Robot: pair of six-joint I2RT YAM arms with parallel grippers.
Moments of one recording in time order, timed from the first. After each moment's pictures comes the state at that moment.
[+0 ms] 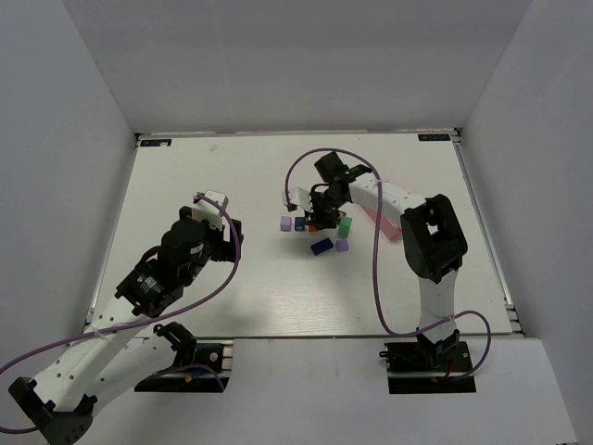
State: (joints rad) left arm -0.67 0.70 0.81 -0.52 -0.33 -0.14; right arm 0.59 2.00 1.54 -0.70 -0.41 -1.10
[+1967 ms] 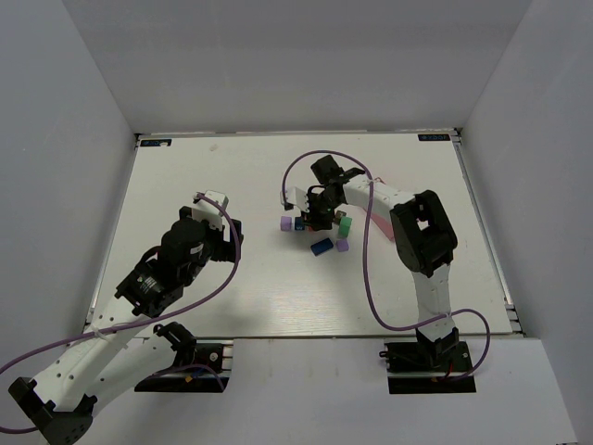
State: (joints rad) left arm -0.67 0.70 0.81 -0.52 -0.33 -0.14; right arm 0.59 2.09 1.56 -0.63 -0.40 -1.05
